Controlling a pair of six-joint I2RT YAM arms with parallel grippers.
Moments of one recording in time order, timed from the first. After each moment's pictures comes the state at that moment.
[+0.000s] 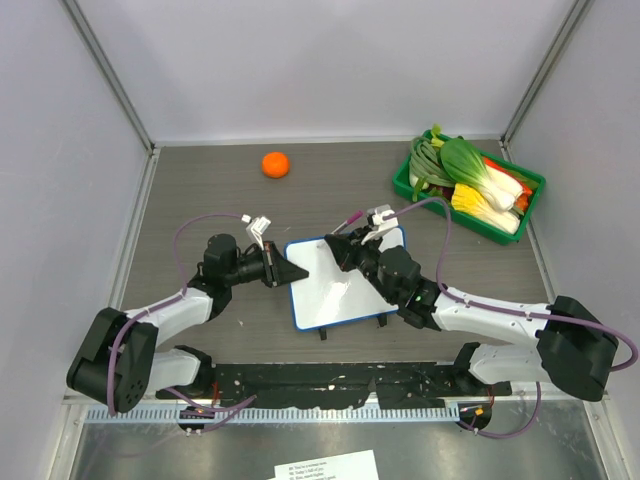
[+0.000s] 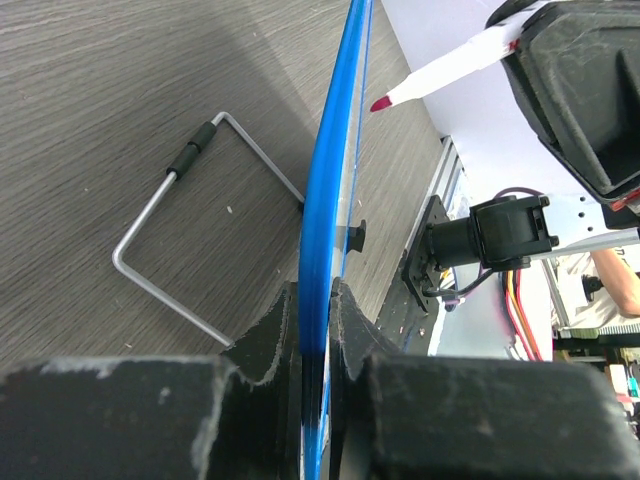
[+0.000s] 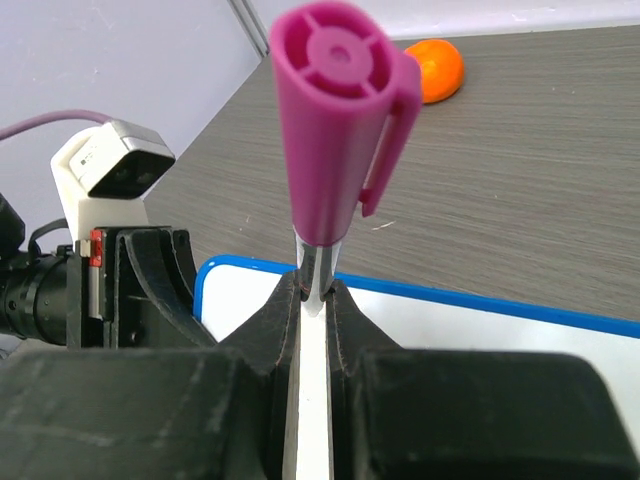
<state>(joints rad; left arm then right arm) -0.37 1.24 0.37 0.55 0.77 -0.68 0.96 1.21 0.57 0.61 0.36 0.41</state>
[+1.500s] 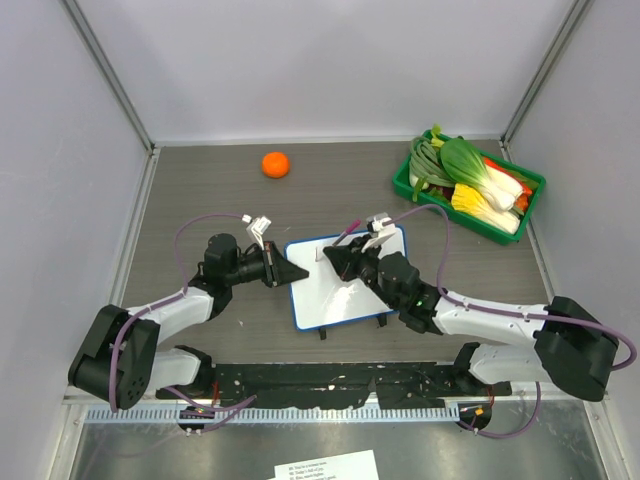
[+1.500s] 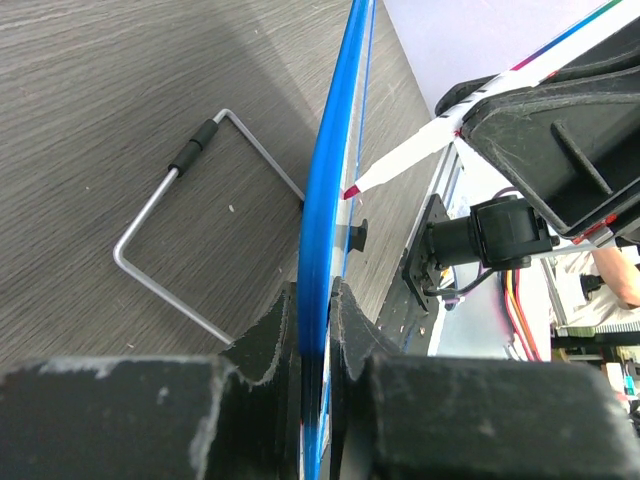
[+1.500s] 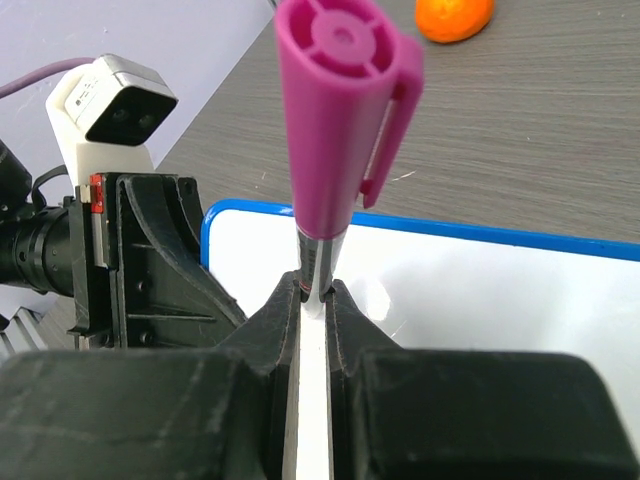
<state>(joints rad) -0.37 1.25 0.37 0.56 0.78 -0.68 0.97 1.21 0.51 0.62 0.32 0.50</state>
